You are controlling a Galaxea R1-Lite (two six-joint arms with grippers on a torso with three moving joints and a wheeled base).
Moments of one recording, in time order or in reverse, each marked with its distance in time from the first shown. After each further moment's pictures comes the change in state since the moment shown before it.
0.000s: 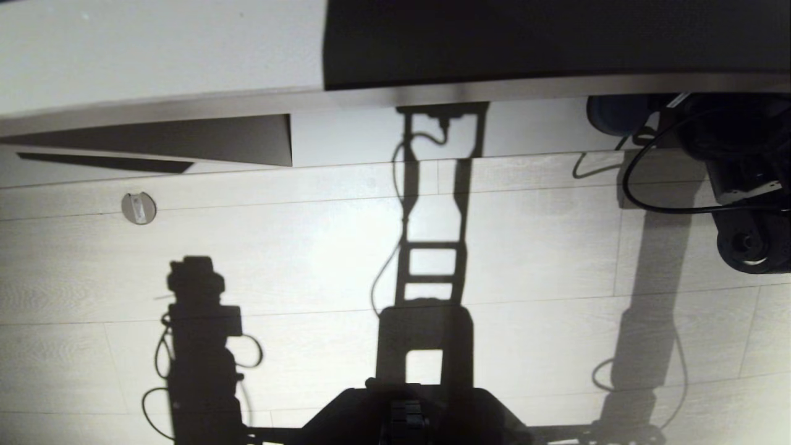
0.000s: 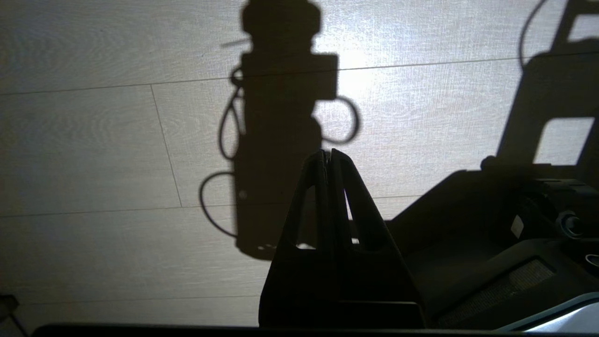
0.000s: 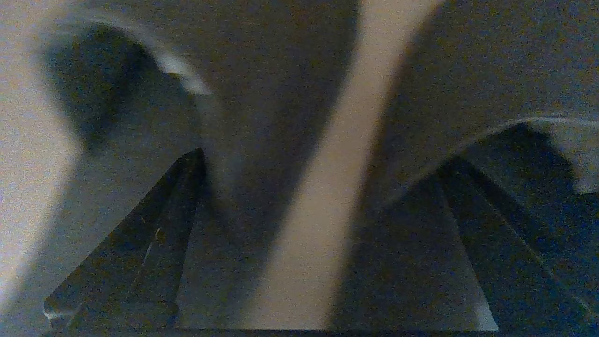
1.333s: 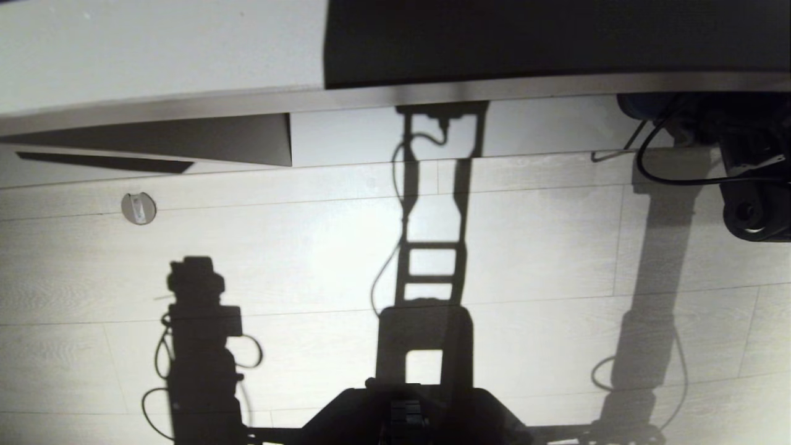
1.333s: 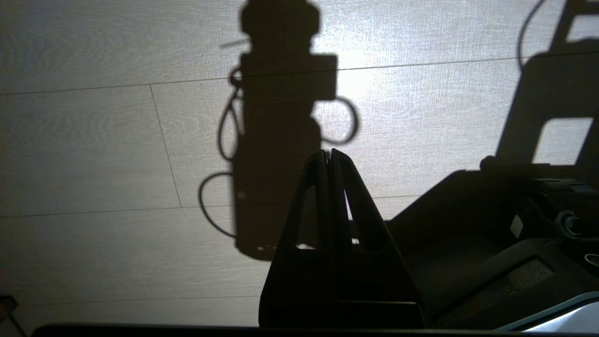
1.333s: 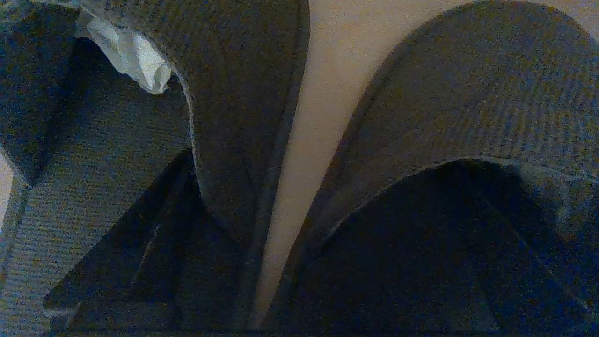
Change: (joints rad) left arm 0.000 0.000 0.000 0.000 0.000 0.000; right arm -0.077 0.085 -0.221 0.108 0.041 0.005
